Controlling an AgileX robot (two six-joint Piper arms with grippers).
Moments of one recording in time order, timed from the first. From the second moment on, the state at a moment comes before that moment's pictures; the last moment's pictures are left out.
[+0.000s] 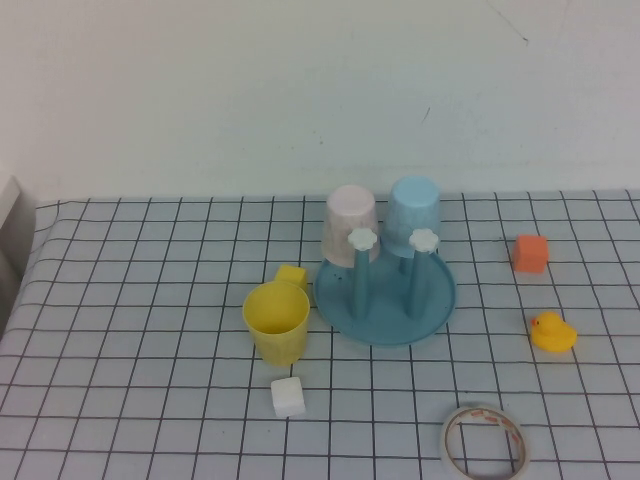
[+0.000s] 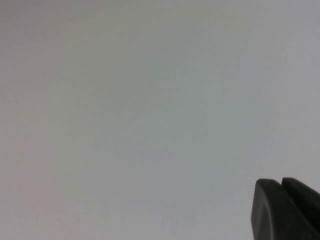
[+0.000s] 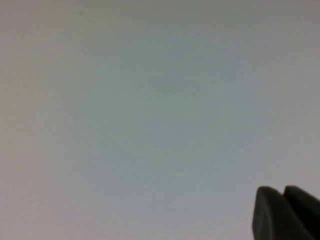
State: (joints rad) right arm -0.09 0.12 -0.42 0.05 -0.33 -0.07; left arm -0.10 0.08 -0.60 0.02 -0.06 0.15
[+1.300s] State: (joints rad) right arm 0.54 1.52 -0.76 1.59 0.26 -1.35; left arm -0.10 0.36 -0.31 -0.22 0.58 -0.04
